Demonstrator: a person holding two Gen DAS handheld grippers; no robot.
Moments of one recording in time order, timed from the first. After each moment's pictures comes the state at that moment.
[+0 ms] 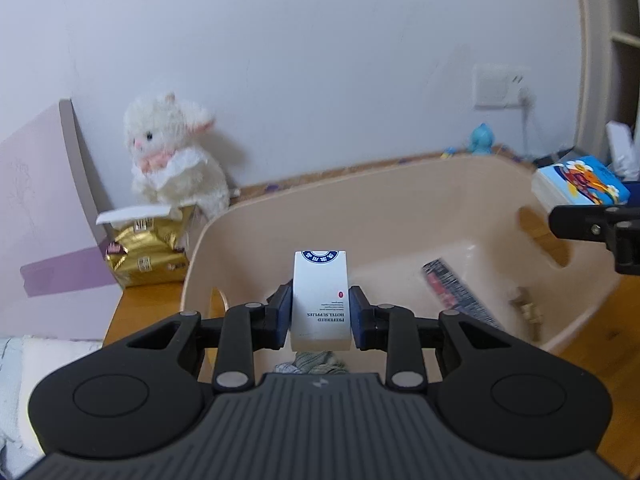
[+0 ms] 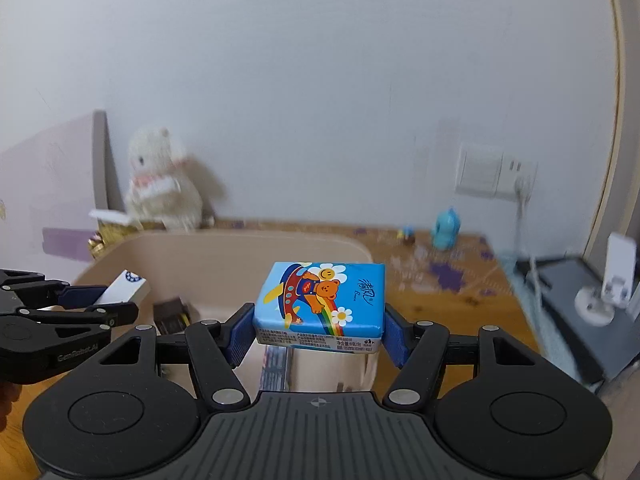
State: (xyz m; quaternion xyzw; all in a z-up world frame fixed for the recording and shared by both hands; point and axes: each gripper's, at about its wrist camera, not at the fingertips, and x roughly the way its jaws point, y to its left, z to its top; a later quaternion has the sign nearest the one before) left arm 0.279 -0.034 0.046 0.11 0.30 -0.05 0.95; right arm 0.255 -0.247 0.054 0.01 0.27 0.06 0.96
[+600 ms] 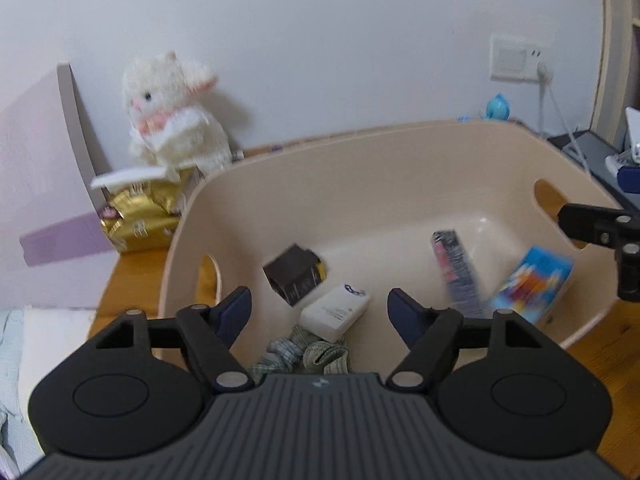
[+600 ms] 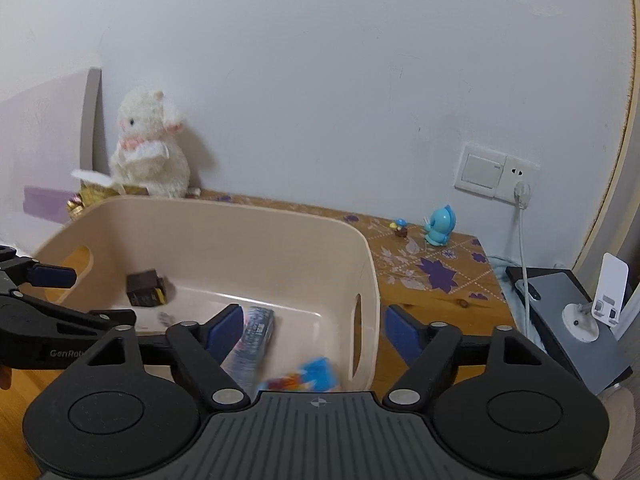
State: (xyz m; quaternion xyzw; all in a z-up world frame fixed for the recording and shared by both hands) left arm 0.284 -0.032 0.037 0.10 0.34 -0.03 0.94; right arm 0.262 -0.232 0.046 -0.05 0.28 0.05 0.96
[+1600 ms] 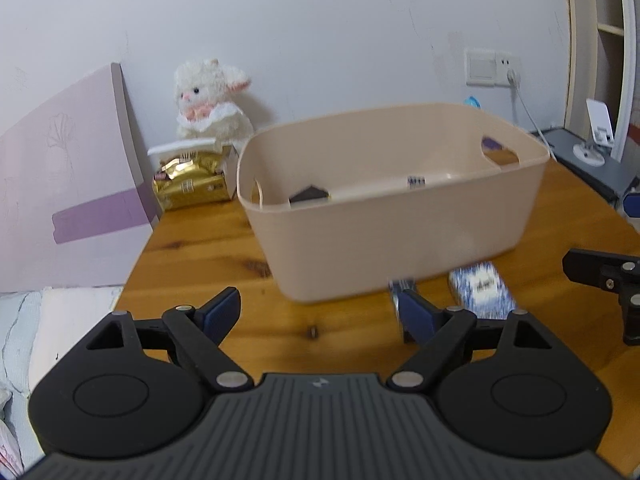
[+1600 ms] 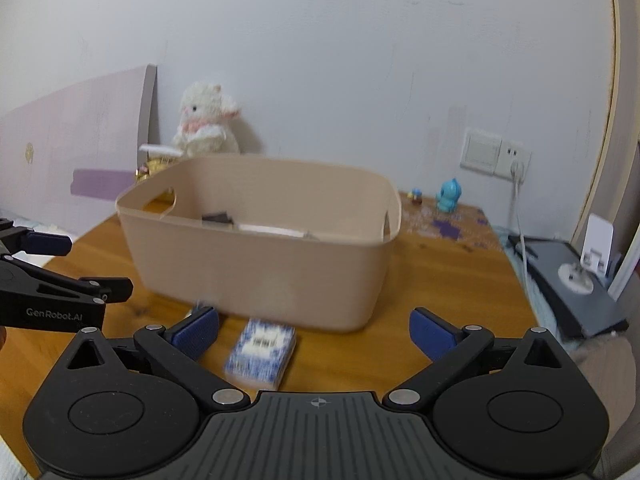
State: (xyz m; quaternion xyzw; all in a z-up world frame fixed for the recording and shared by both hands) left arm 0.140 -0.006 0.025 0.10 0.31 -0.03 0.95; right arm 0.124 -0.229 0.028 -0.05 0.28 0.08 0.96
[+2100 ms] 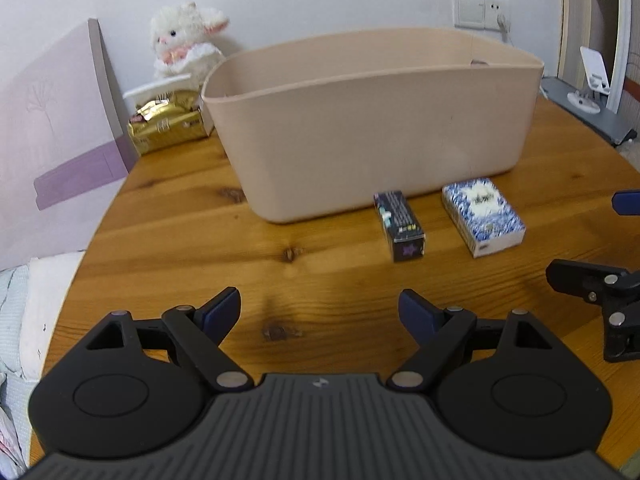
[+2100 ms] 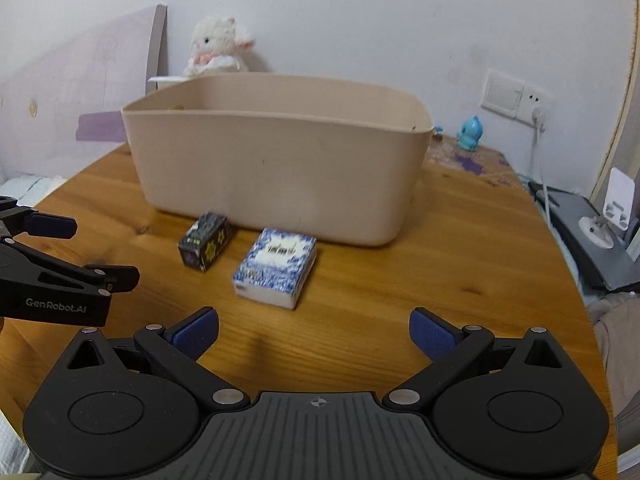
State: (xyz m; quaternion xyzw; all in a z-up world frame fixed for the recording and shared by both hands) left arm 0.139 -0.006 -0.028 0.10 0.37 -0.04 0.92; right arm 0.122 -0.219 -0.027 -0.07 0.35 0.09 0.93
